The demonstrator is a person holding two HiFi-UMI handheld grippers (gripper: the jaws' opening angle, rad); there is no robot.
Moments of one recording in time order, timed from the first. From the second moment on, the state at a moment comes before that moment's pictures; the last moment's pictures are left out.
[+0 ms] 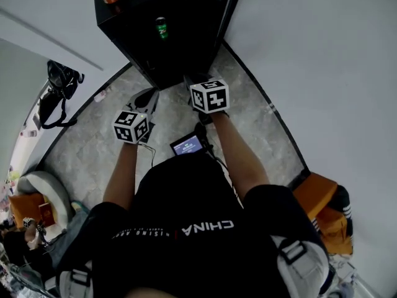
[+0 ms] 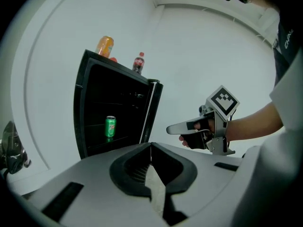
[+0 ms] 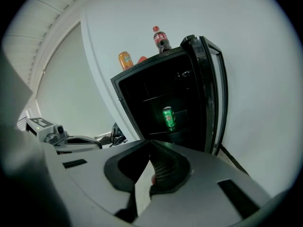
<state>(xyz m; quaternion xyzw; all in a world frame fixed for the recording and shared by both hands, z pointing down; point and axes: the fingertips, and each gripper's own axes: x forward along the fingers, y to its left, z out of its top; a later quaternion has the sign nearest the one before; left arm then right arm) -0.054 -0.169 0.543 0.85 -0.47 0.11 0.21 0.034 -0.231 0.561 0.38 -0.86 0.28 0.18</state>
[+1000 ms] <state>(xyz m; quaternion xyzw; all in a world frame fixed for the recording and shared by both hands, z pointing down) -0.110 0.018 0.548 0.87 -0.42 0.09 0.22 0.002 -0.030 0.564 0.44 -0.84 0.26 0.18</state>
